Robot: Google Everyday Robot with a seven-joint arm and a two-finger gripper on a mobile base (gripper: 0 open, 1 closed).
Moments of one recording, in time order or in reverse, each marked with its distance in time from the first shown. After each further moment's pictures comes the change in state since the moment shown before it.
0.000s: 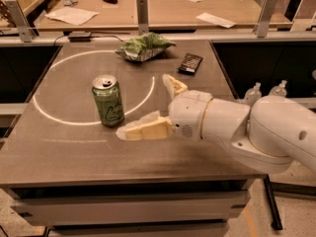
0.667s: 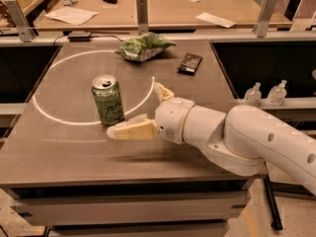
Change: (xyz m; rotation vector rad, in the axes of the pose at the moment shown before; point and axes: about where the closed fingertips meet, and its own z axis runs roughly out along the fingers) arm 0.029 -0.008 0.038 0.028 -0.018 0.074
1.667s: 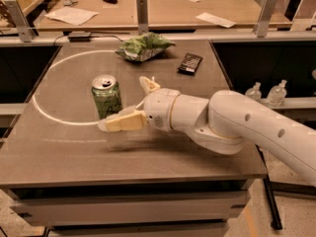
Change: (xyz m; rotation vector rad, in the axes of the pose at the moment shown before) arm -0.002 -0.006 0.039 -0.090 -0.002 -0.014
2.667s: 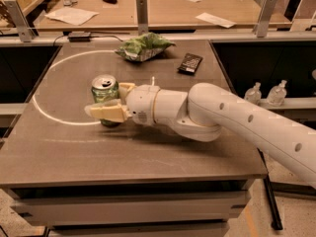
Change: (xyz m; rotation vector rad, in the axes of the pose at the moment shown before) arm -0.002 0.014 0.049 -0.141 -0.039 -0.006
